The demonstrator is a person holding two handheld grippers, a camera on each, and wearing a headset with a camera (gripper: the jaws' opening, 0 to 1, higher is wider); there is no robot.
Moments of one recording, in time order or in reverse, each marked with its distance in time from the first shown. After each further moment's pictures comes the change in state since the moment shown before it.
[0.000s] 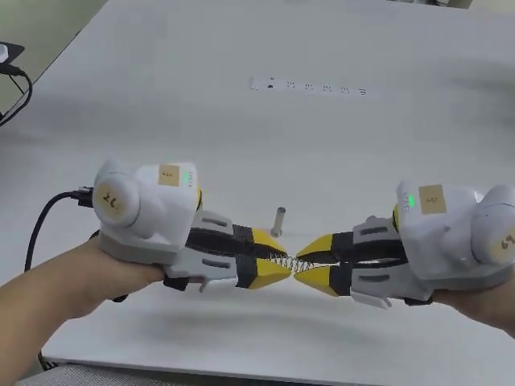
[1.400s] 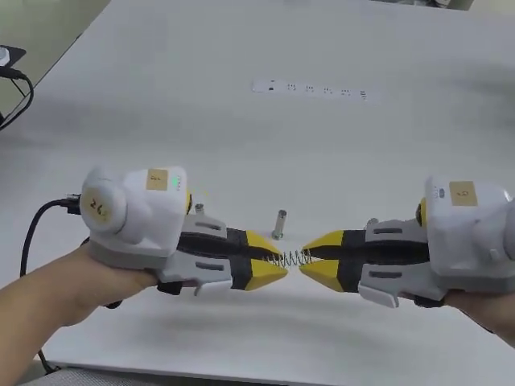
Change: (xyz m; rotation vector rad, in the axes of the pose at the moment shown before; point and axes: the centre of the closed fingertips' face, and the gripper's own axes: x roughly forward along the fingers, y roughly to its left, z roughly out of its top) left arm -0.009 0.004 -0.001 -0.007 -0.026 0.016; right arm -0.011 -0.007 0.014 0.121 -0.122 -0.043
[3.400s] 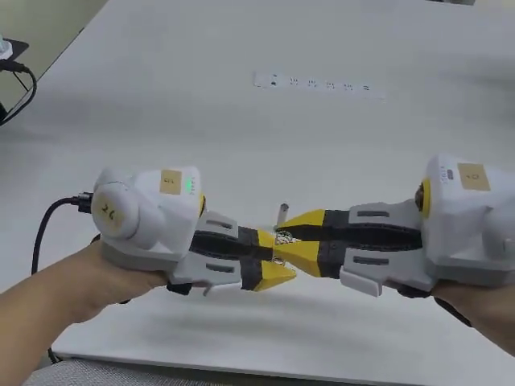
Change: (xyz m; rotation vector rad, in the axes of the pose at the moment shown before) left arm 0.009 -0.011 0.004 0.072 0.012 -0.018; right arm 0.009 0.017 0.045 -0.007 -0.184 0.033
